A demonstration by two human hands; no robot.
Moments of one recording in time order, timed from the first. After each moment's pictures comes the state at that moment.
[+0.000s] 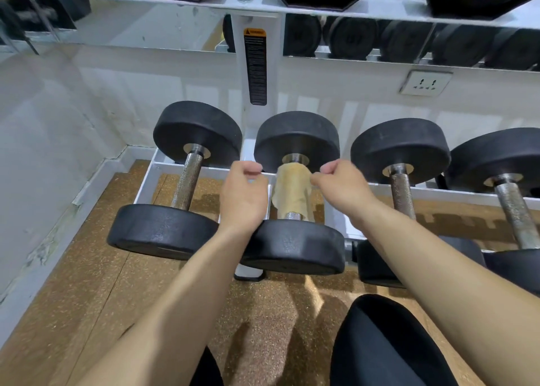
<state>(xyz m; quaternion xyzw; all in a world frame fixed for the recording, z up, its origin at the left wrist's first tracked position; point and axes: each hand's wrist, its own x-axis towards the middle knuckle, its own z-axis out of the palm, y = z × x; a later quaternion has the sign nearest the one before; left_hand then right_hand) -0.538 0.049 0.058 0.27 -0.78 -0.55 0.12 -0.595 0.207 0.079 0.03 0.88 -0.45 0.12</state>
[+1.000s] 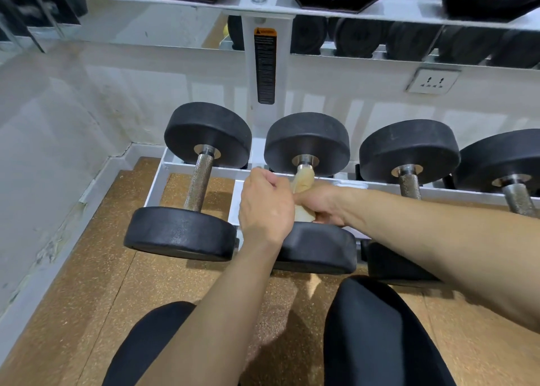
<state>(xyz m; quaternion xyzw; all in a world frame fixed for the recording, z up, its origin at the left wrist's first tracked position) -0.526 0.070 0.074 0.30 -0.81 -0.48 0.12 -0.613 0.163 0.030 0.07 0.77 -0.49 0.41</state>
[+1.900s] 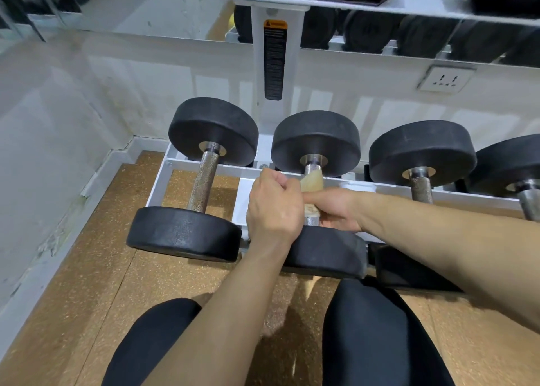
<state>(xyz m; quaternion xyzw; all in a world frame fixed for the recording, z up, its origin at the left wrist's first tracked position) -0.531 0.068 0.072 0.30 -0.81 -0.49 0.07 -0.611 0.175 0.036 0.08 0.64 -0.60 0.48</state>
